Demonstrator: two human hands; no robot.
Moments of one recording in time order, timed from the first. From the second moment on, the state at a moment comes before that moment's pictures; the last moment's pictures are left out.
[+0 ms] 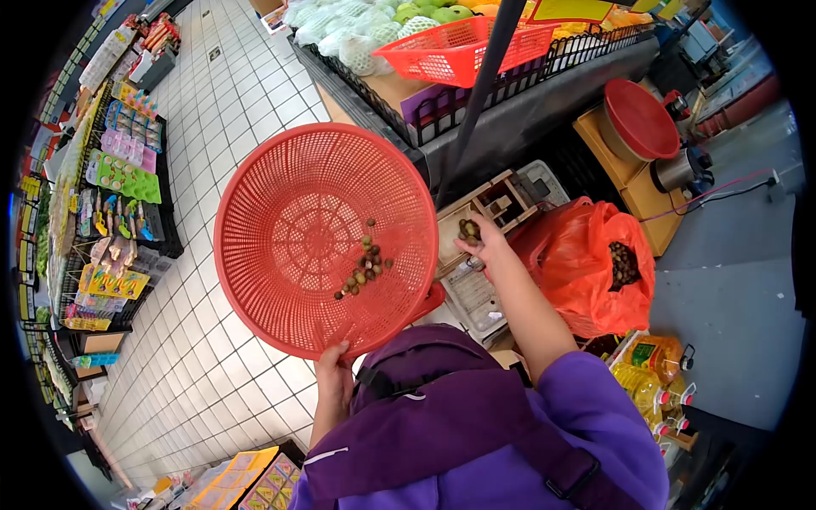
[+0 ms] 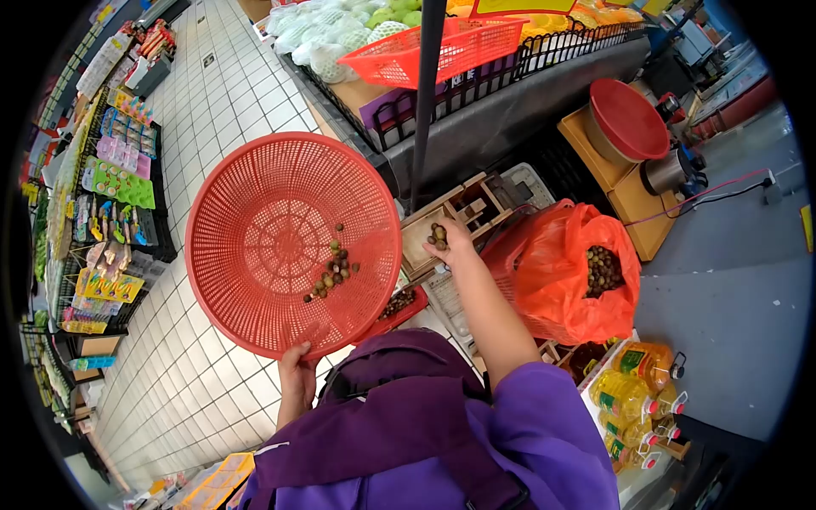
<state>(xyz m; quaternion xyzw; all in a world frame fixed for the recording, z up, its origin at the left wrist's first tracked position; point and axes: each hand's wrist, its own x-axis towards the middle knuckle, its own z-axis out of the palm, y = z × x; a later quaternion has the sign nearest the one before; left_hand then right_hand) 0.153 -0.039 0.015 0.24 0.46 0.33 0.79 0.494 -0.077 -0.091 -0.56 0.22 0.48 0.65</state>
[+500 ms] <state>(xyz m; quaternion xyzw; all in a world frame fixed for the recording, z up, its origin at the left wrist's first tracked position) 0.167 -0.047 0.029 0.24 0.47 0.33 0.78 0.381 0.000 -0.046 -0.74 -0.58 0.18 0.29</state>
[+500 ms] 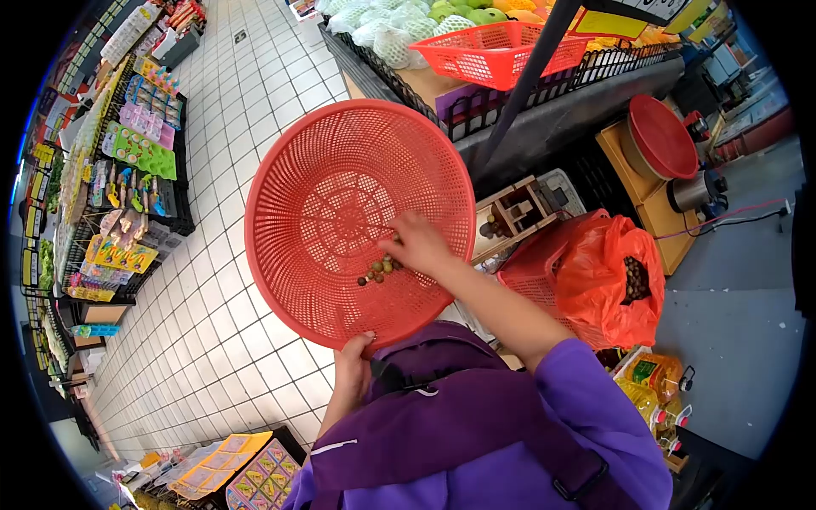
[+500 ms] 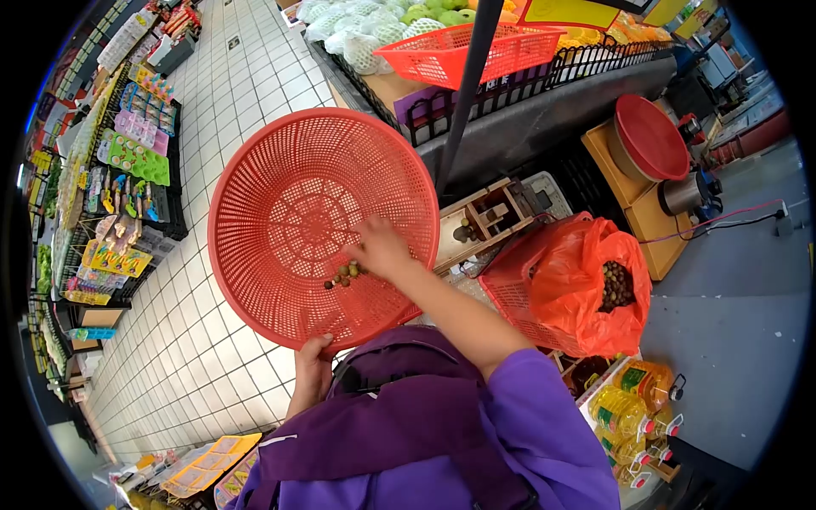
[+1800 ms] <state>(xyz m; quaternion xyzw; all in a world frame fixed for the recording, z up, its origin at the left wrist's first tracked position) 0.202 -0.095 -0.023 0.19 0.47 0.41 0.76 0.477 -0.046 -0.030 -0.47 -0.87 0.08 0.12</state>
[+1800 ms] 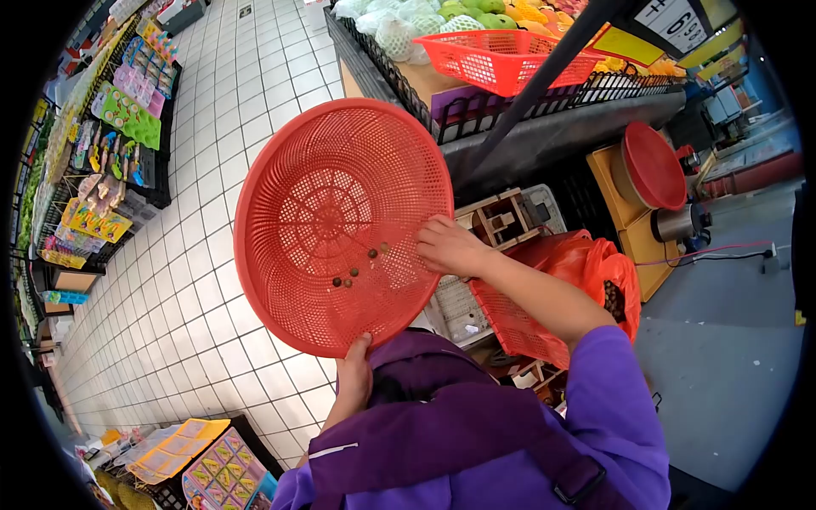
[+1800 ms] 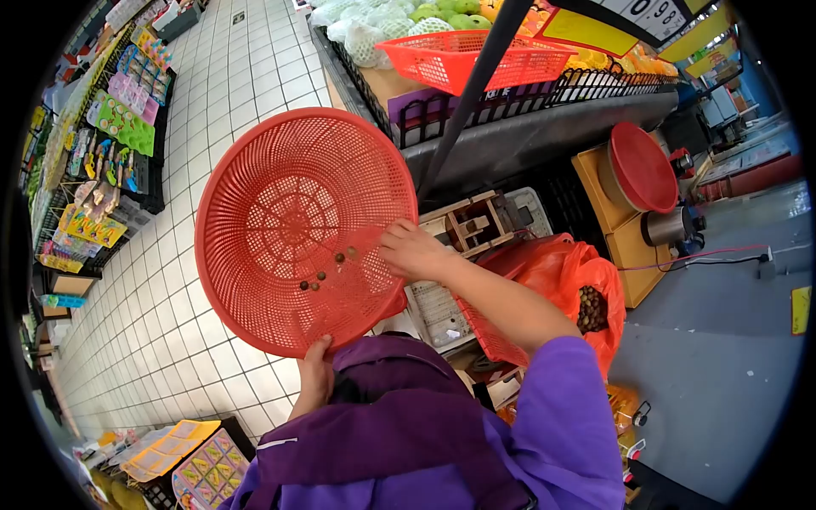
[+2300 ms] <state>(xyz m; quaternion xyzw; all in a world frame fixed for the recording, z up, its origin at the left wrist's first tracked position) 0.195 -0.096 -0.024 0.22 0.51 0.37 0.75 0.506 -0.078 -0.035 -0.60 -0.75 0.04 0.27</state>
